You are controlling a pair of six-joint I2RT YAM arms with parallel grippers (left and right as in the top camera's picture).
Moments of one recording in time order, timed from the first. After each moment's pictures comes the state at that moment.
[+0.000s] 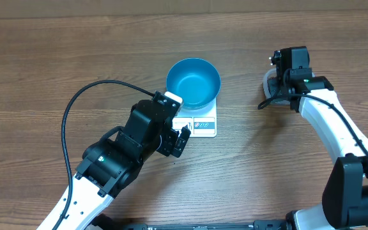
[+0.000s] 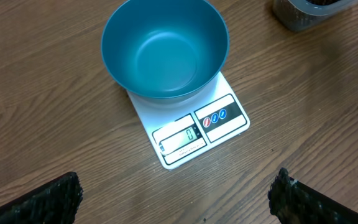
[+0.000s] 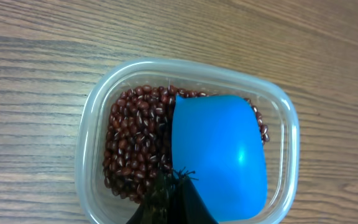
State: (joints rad) left arm -0.63 1.10 1.05 -0.76 -0.10 -0.10; right arm 0.08 1.68 1.18 -0.56 0.25 -0.16
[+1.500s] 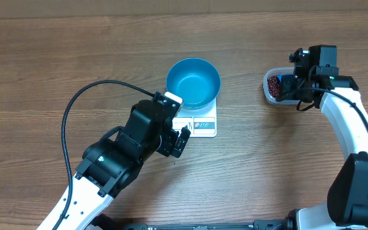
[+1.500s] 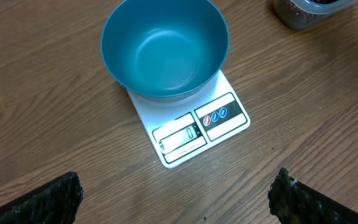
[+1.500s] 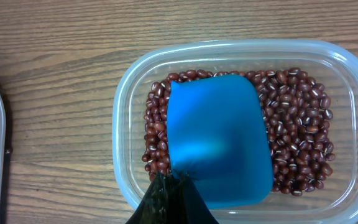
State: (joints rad) left arm -0.63 1.10 1.05 -0.76 -0.10 -0.10; right arm -0.08 1.68 1.21 -0.63 -0.14 -0.02
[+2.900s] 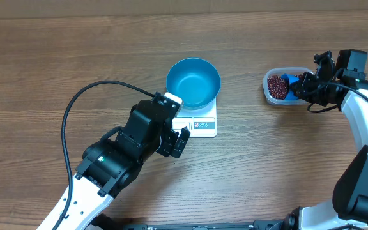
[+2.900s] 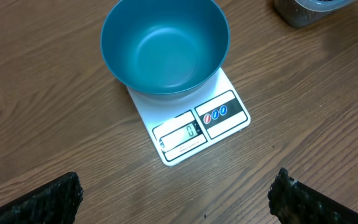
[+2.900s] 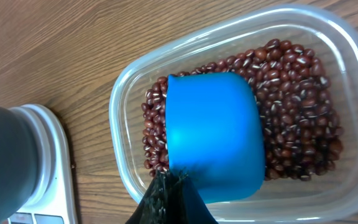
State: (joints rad) left arm -0.63 1.10 1.05 -0.77 -0.10 -0.10; right arm -0.27 1.71 1.21 -0.64 -0.45 0.11
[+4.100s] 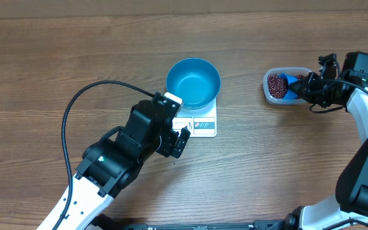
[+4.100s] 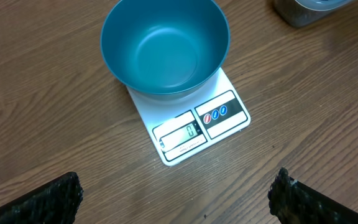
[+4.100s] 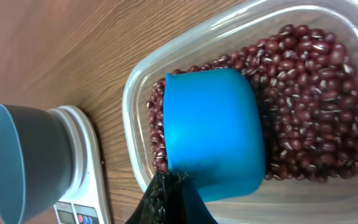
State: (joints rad) left arm -0.63 1.10 1.05 -0.77 -0.10 -0.10; right arm -0.33 1.76 1.22 -0.65 -0.61 0.13
